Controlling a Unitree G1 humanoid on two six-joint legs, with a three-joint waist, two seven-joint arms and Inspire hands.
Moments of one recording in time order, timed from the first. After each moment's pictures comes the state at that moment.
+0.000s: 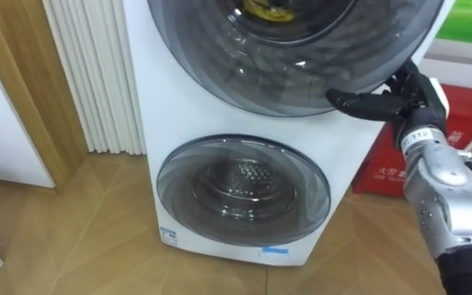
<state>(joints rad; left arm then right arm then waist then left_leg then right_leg) 0.21 0.24 0.14 1.04 0.47 0.17 0.14 -0.50 -0.57 0.01 0.39 0.46 0.10 -0.11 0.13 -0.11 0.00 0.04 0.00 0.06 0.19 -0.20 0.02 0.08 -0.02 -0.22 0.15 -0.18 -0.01</state>
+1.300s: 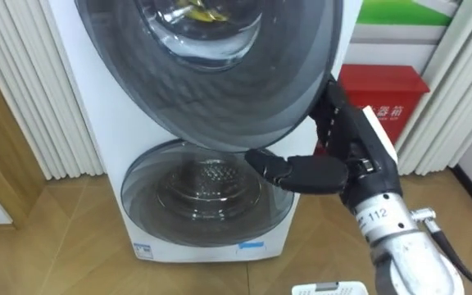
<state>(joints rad) 0.17 0.23 0.03 1.13 0.46 0.08 0.20 0.04 -0.43 0.03 -0.38 0.32 0.06 0.05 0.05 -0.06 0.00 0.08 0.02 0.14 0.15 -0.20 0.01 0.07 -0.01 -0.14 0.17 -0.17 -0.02</state>
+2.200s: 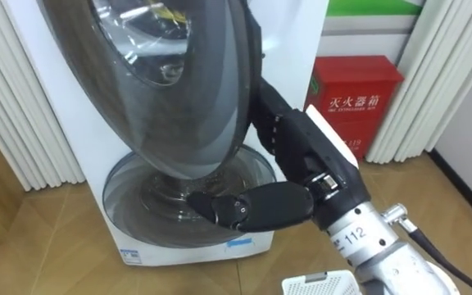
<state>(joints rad) 0.14 0.22 -0.01 1.14 0.46 0.06 0.22 0.03 -0.38 0.06 -0.50 0.32 0.07 0.32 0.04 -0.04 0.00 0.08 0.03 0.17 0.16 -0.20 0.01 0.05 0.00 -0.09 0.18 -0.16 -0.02</state>
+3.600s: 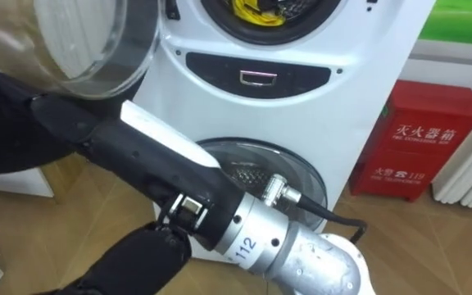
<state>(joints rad) 0.12 0.27 -0.08 1.15 0.46 0.04 0.14 -0.20 -0.27 0.38 -0.58 0.24 0.06 0.50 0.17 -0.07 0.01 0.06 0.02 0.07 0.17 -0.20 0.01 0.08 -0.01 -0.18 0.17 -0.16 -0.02</state>
